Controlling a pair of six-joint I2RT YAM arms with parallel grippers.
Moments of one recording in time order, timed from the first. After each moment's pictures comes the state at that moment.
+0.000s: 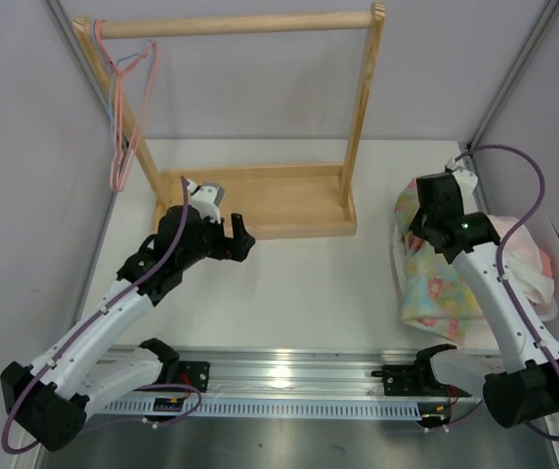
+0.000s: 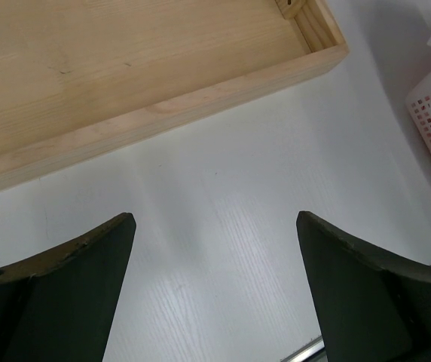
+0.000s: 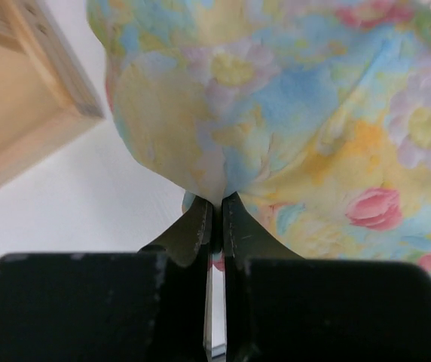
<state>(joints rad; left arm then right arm) -0.53 0.93 0.83 -0.38 0.01 -0.31 0.27 1.14 1.14 -0.86 0.45 0.58</state>
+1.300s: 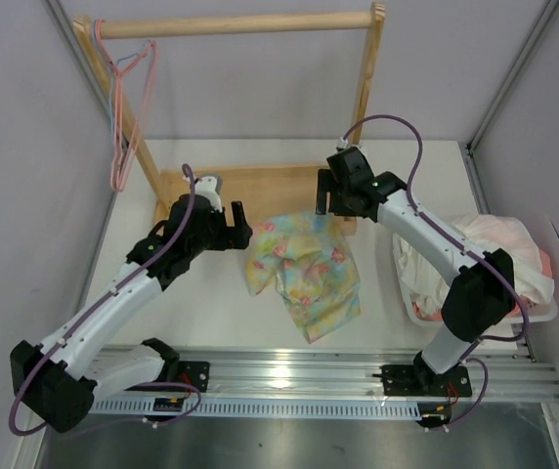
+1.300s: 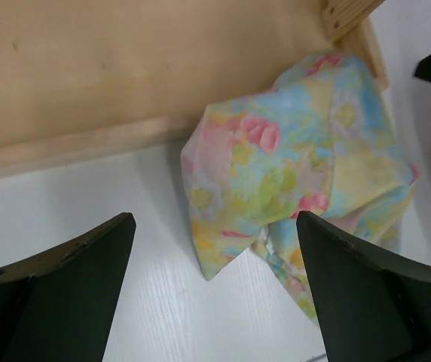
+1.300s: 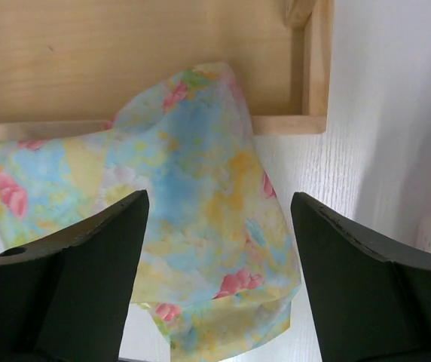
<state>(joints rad) -0.53 1.03 0.96 -0.45 -0.12 -0.40 0.57 1.67 1.54 -0.73 0.25 0.48</state>
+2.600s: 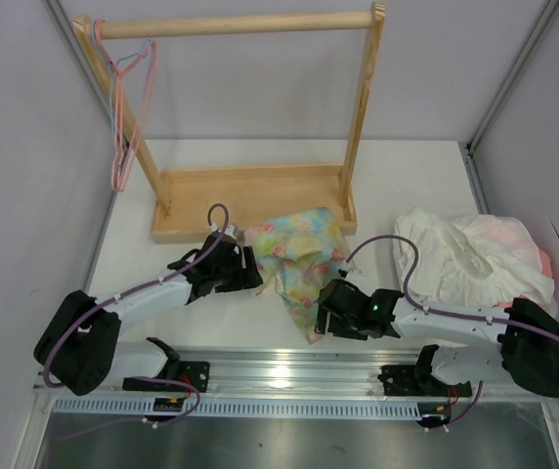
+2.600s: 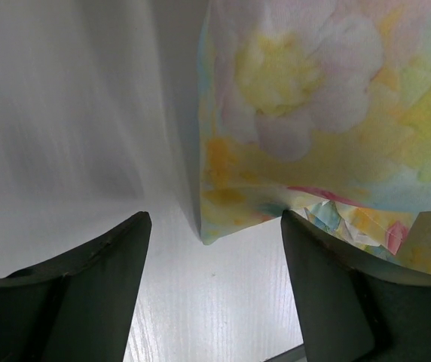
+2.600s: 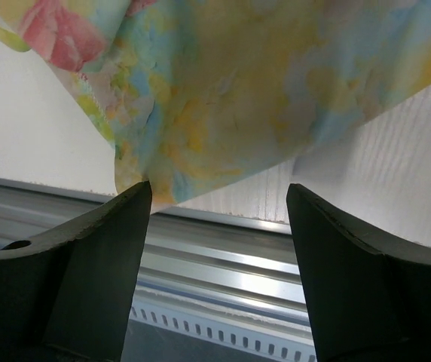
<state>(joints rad) -0.57 1.27 0.56 -0.18 0.02 -0.67 1.11 1.21 0.62 -0.54 0.21 1.15</state>
